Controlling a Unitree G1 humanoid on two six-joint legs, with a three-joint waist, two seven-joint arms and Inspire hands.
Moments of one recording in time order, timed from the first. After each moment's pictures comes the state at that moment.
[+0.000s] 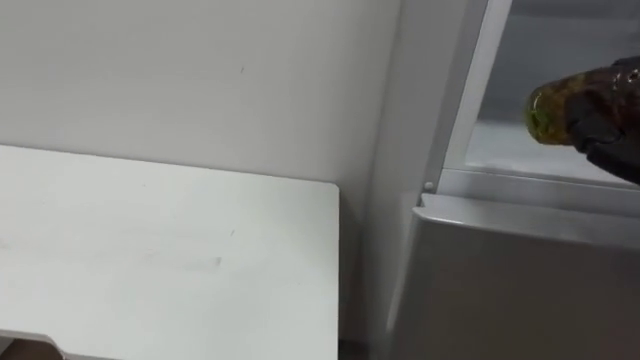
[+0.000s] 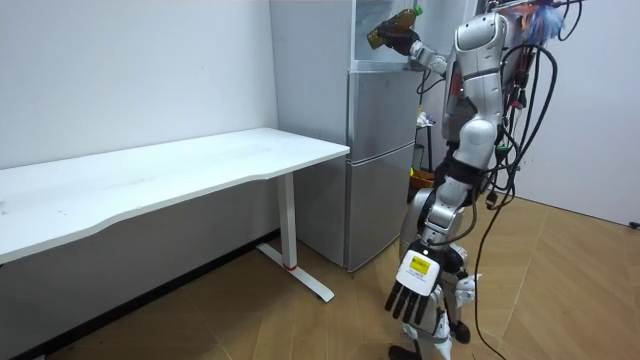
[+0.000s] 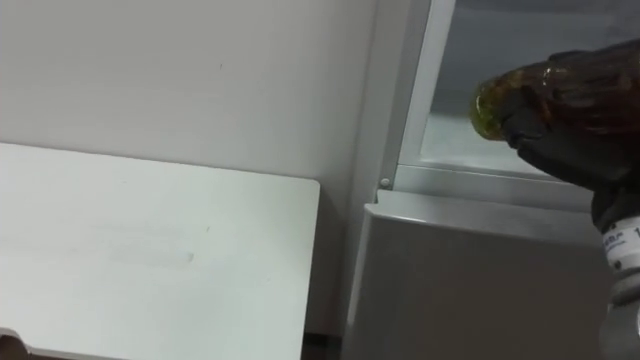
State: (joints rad) left arm 0.33 0.18 0.23 1.04 0.19 0.09 0.19; right arm -0.29 -0.55 -0.25 -0.17 0.47 0.13 -0.29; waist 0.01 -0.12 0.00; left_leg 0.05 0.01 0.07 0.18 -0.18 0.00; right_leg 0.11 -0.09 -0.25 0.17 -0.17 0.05
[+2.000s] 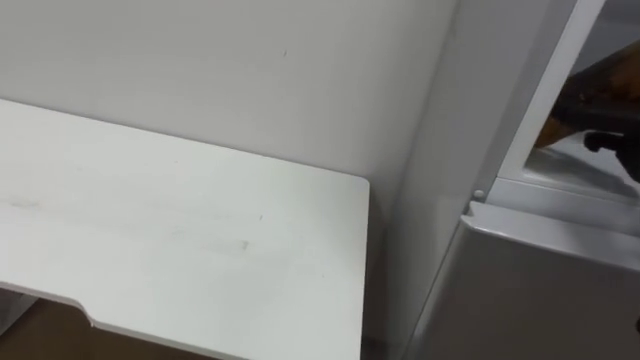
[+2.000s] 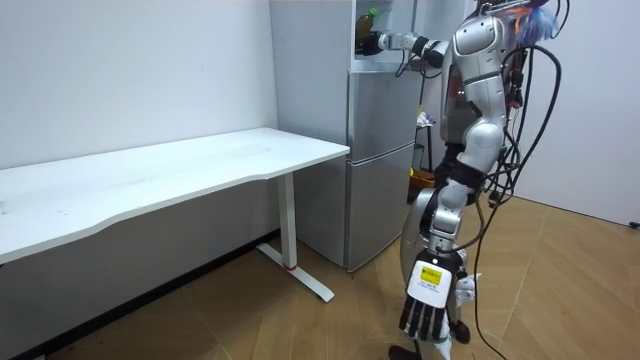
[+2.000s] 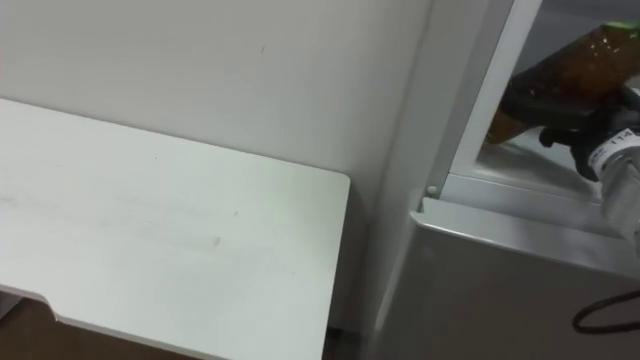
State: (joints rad) left arm 0.34 0.23 0.28 0.92 0.23 0.26 0.16; right arm -0.93 -0.77 -0.02 0.67 0.64 0.35 -0.13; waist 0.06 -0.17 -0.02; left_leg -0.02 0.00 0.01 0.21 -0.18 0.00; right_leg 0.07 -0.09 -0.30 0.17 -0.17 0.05
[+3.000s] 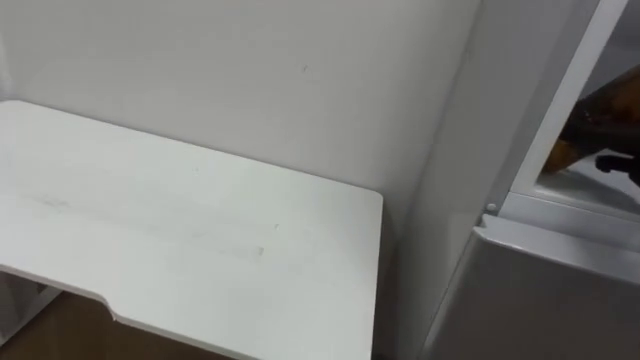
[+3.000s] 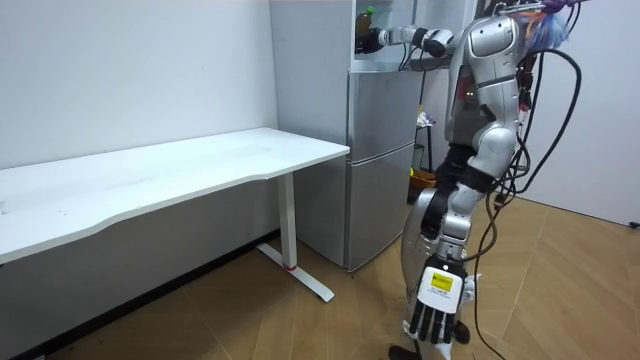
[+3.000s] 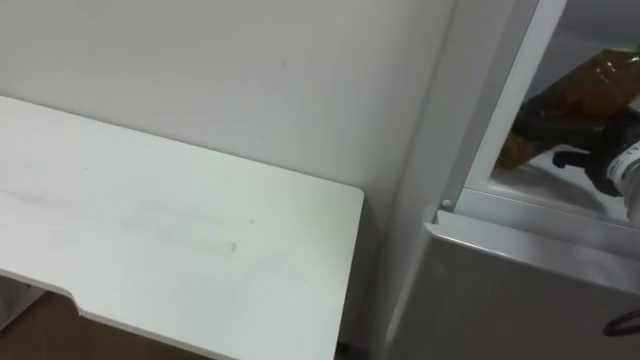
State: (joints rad) left arm 0.35 0.25 0.27 0.92 0.23 0.27 0.10; right arm -1.05 -0.83 0.08 0.94 0.63 0.34 -0.02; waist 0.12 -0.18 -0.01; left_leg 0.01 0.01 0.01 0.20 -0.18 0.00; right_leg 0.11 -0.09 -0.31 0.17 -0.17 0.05
